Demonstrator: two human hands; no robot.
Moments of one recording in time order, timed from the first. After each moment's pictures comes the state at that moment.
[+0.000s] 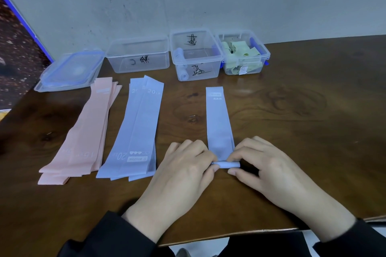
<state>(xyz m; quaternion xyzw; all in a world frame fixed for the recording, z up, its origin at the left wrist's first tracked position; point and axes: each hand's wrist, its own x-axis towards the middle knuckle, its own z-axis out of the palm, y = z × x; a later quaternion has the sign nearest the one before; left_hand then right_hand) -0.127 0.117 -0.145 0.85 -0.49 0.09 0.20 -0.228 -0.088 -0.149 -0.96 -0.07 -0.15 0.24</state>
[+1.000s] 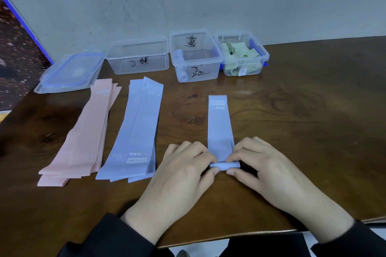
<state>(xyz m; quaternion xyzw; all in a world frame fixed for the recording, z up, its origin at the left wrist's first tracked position) -0.126 0.118 -0.147 0.85 -0.48 0.08 0.21 -0.228 -0.087 -0.149 -0.96 -0.06 -0.14 0.24</state>
